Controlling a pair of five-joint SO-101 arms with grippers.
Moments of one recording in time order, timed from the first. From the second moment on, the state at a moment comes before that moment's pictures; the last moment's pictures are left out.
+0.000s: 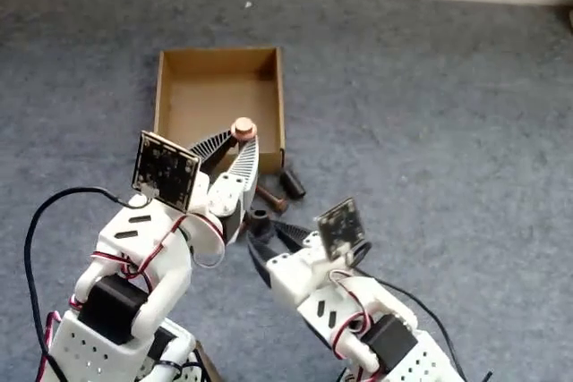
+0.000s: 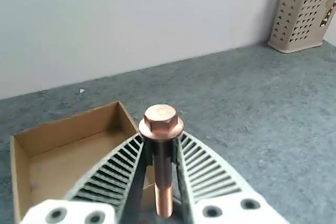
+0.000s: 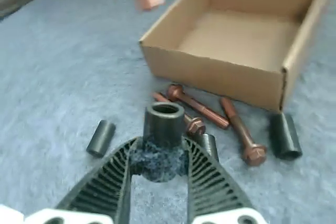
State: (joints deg) left arm 22.4 -76.1 55.0 43.4 8.3; right arm -49.3 -104.3 94.1 39.5 -10.9
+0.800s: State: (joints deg) left arm 26.7 -76.2 53.0 43.2 10.6; right arm -47.8 -104.3 94.1 22.0 3.1
